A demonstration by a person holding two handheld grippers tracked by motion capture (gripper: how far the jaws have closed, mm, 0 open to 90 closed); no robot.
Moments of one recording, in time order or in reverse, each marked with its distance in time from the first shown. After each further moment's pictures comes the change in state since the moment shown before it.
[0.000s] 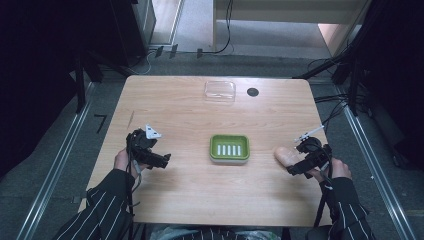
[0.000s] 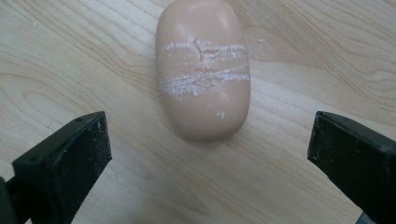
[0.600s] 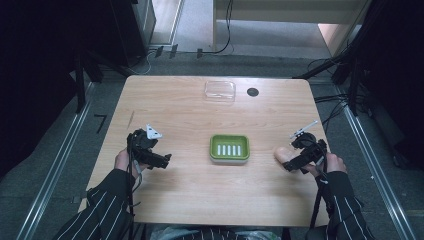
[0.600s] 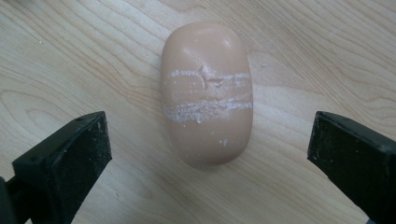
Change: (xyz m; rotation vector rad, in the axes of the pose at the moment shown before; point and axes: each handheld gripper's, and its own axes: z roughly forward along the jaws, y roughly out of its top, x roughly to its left) left arm -0.001 0.000 0.000 0.003 0.001 0.004; right arm 0.002 0.017 0.004 0.005 0.005 -0.034
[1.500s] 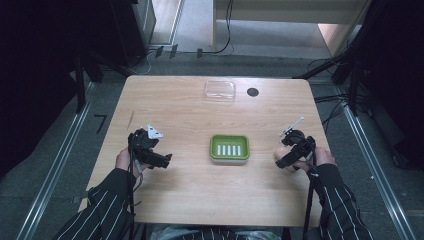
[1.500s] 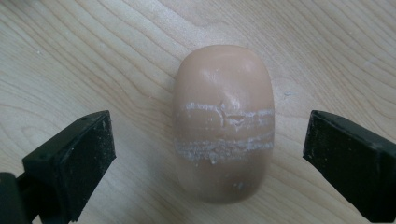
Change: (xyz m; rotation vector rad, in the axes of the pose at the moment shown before) left arm -0.001 0.002 0.002 0.004 -0.003 0.008; right arm 0.005 0.023 0.020 0.062 0.027 -0.072
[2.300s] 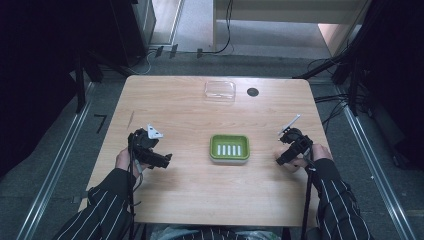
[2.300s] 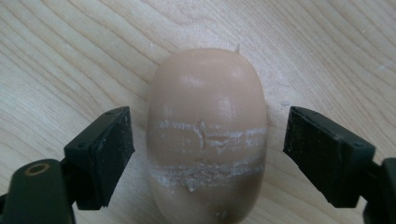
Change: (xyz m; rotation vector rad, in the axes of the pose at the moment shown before) left arm 0.000 0.000 0.000 -0.001 0.001 0.000; right arm -0.013 0.009 0.019 0.056 0.022 0.001
